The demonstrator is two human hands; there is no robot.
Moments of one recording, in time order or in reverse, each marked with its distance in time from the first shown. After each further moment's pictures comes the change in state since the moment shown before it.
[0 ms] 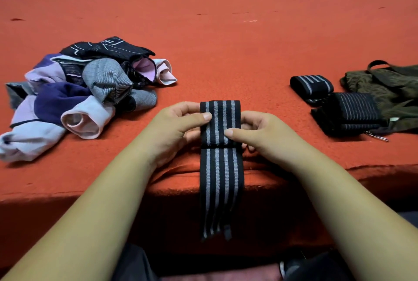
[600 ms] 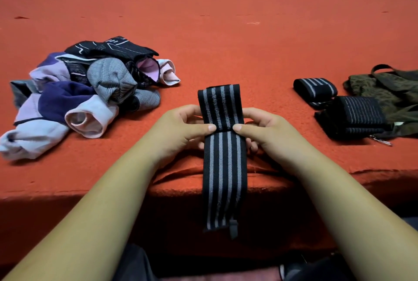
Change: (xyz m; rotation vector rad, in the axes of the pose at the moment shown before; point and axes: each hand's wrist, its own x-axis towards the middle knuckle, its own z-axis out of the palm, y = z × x) left_hand 0.001 -0.003 -0.008 0.219 -0.013 -0.006; right_hand 0.004 0.003 0.000 0.159 0.035 0.001
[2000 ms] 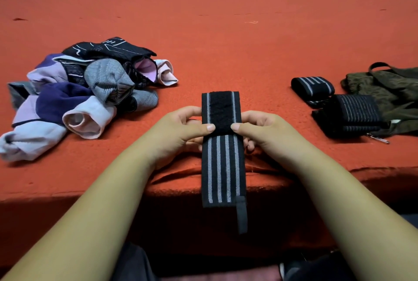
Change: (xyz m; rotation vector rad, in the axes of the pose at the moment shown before) left_hand 0.001 -0.003 -0.002 -0.049 -0.074 -0.024; right_hand 0.002 0.002 -0.003 -0.023 0.006 0.040
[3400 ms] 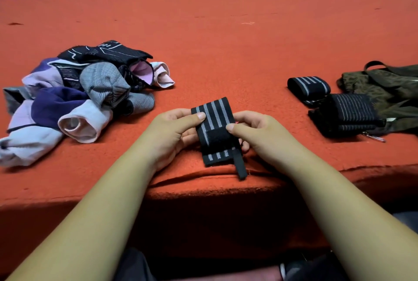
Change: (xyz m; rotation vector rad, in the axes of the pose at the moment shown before) left_hand 0.005 0.001 0.008 -0.155 0.152 0.014; right_hand 0.001 0.002 0.004 -0.106 0.061 -0.038
